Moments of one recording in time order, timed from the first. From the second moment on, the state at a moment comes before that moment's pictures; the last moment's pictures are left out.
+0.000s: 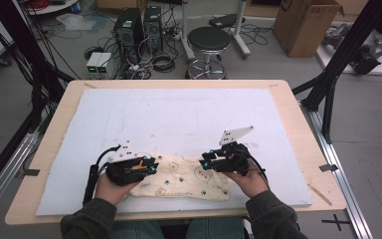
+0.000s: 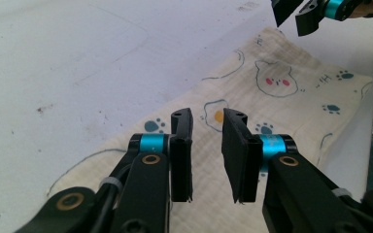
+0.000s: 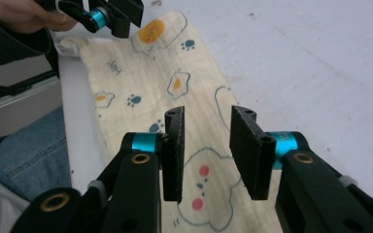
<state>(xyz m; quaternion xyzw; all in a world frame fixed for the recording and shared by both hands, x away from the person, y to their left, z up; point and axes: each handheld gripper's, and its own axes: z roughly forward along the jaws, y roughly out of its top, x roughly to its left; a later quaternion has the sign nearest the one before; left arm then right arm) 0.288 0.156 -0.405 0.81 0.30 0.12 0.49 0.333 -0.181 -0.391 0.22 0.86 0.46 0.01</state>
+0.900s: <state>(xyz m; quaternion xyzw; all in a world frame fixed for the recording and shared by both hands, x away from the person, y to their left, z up) 0.331 0.122 -0.427 0.84 0.33 0.12 0.42 0.379 -0.124 -0.423 0.27 0.87 0.40 -0.05</state>
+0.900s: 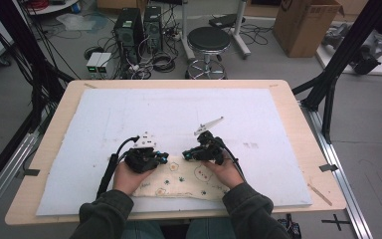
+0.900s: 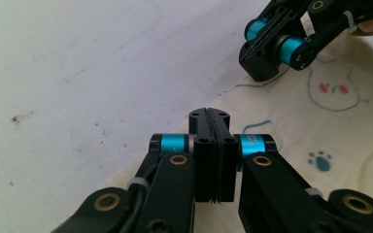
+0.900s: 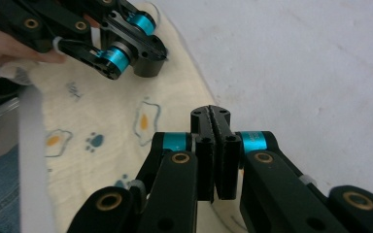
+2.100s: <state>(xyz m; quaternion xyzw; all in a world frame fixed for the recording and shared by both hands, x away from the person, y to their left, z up) 0.324 0.167 -0.439 0.83 0.37 0.14 0.39 0.362 -0.229 -0.439 0.34 0.86 0.39 0.00</state>
